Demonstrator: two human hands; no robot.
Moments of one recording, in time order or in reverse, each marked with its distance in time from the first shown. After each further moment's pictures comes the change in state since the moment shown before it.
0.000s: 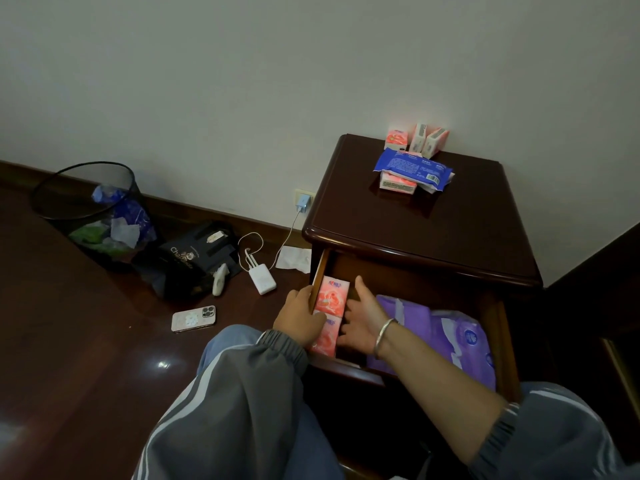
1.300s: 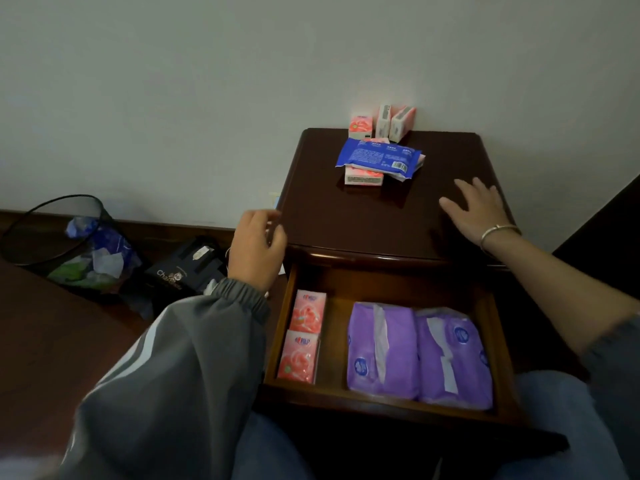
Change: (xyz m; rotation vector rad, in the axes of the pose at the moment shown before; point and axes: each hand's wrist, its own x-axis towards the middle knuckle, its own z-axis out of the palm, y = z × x) left_hand 0.056 0.089 -0.064 0.075 0.540 0.413; right_hand -0.039 -0.193 -0.169 -1.241 0.907 -0.623
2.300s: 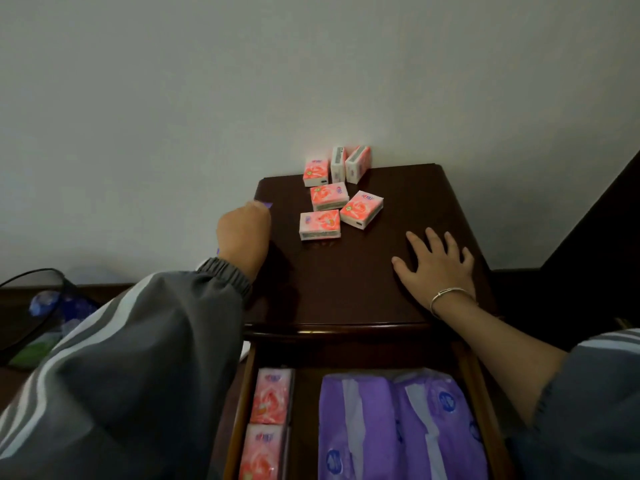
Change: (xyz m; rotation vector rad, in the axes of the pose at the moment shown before) left_hand 0.144 0.074 0.059 0.952 -0.199 0.208; right_hand 0.021 0.014 0.035 -0.273 0.119 -0.002
